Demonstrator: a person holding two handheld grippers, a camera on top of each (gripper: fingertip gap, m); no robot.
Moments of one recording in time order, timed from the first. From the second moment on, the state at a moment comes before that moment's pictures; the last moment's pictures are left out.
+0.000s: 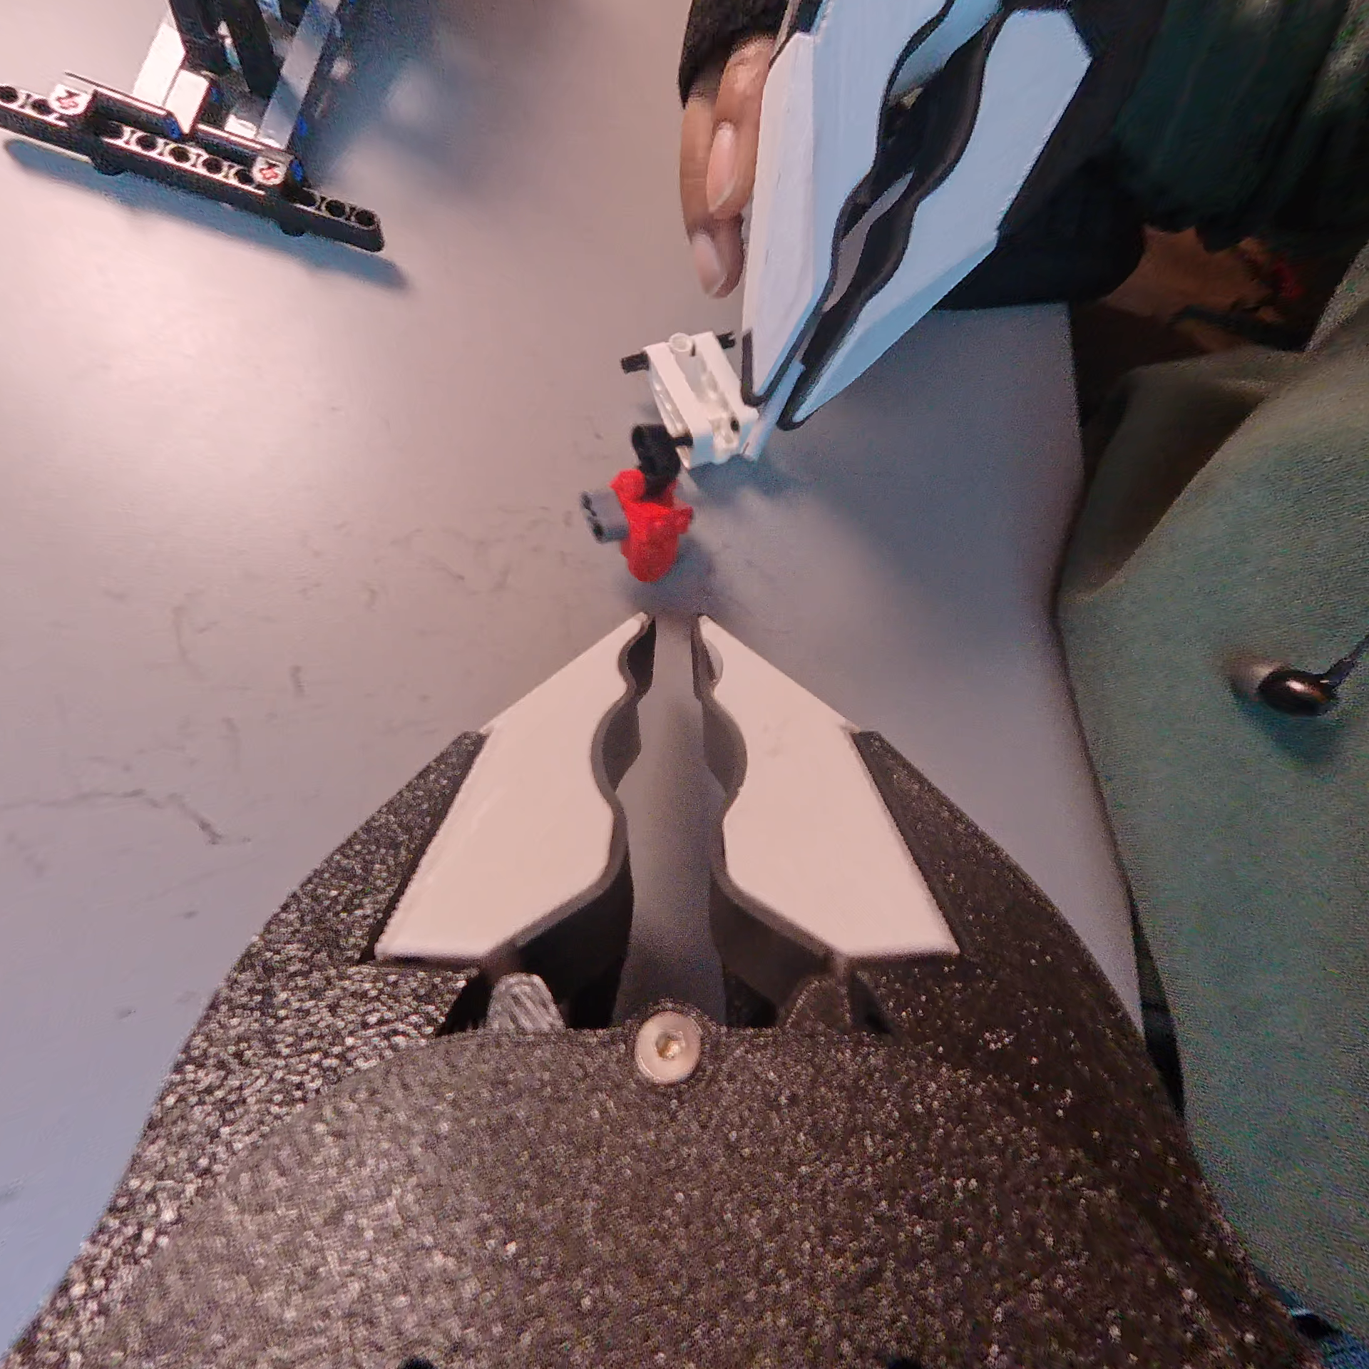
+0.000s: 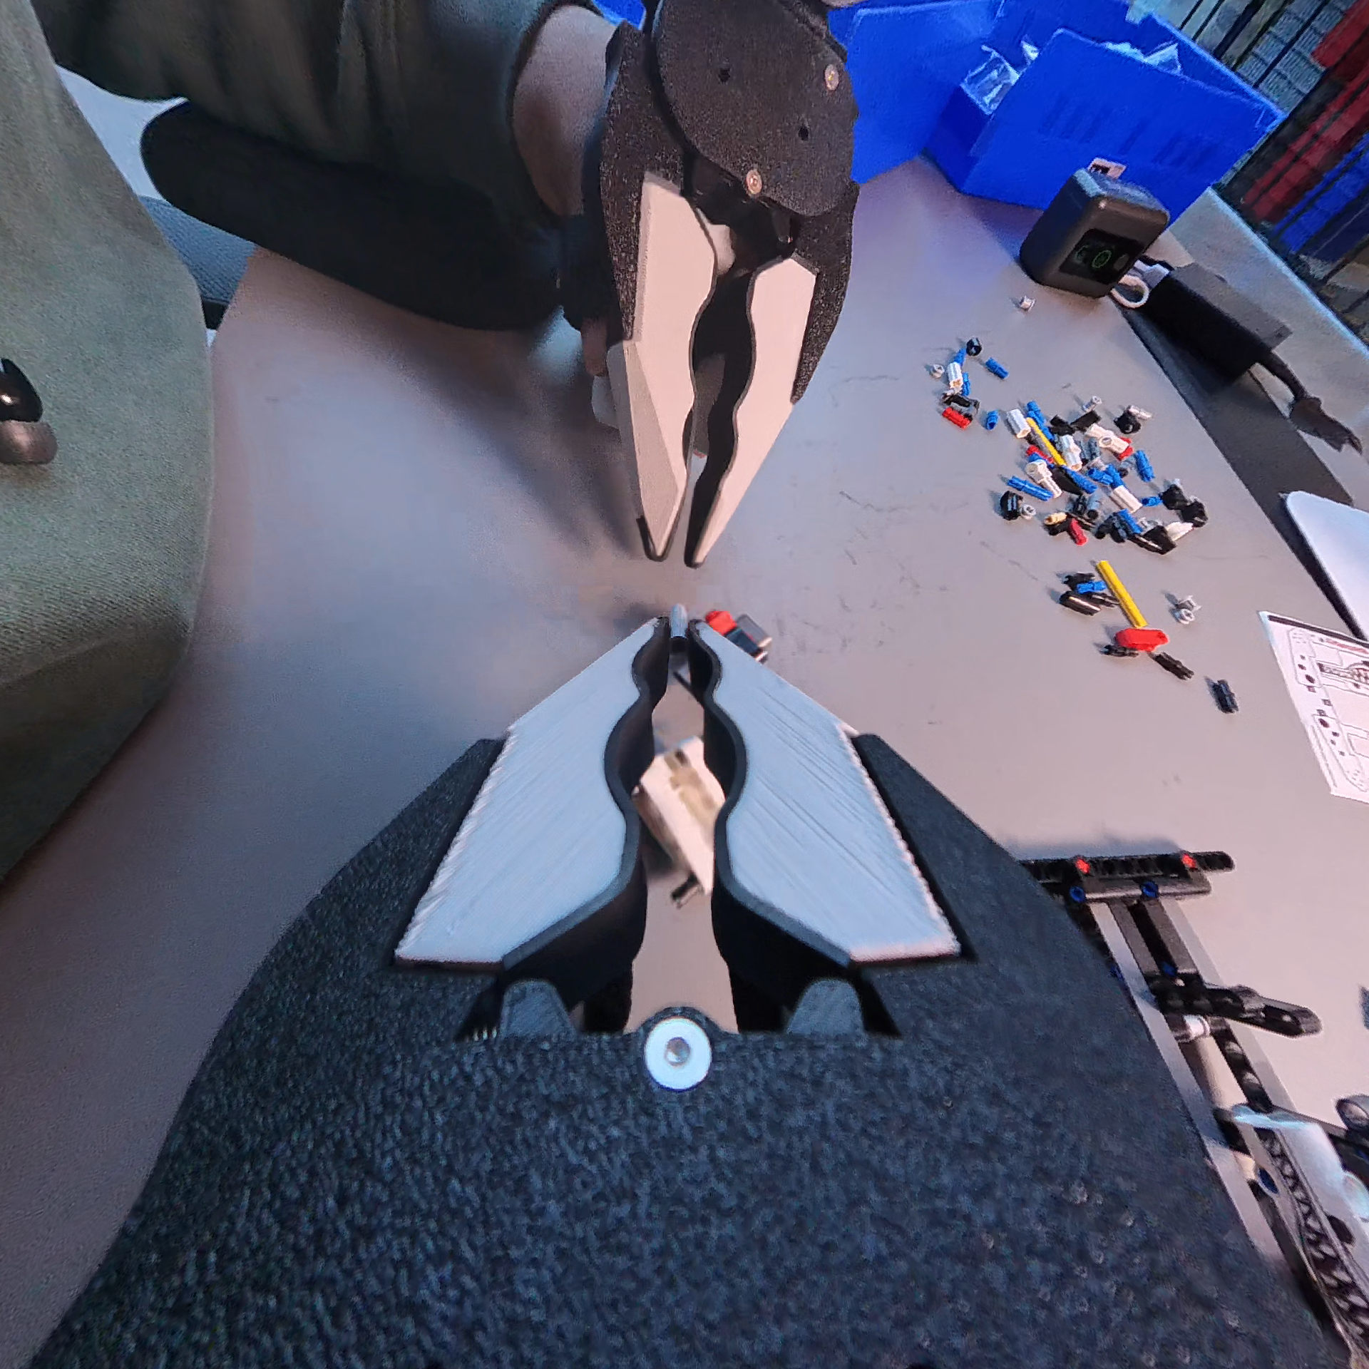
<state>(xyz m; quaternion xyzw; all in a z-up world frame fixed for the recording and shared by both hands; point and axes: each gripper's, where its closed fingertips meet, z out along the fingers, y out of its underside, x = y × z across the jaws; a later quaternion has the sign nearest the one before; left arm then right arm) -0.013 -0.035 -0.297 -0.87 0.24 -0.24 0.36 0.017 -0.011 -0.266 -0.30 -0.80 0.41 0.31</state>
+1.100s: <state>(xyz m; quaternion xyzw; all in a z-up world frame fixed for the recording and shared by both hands) 0.061 0.043 -0.318 -0.74 0.60 -0.19 0.22 0.077 0.086 -0.220 -0.39 -0.70 0.46 0.38</state>
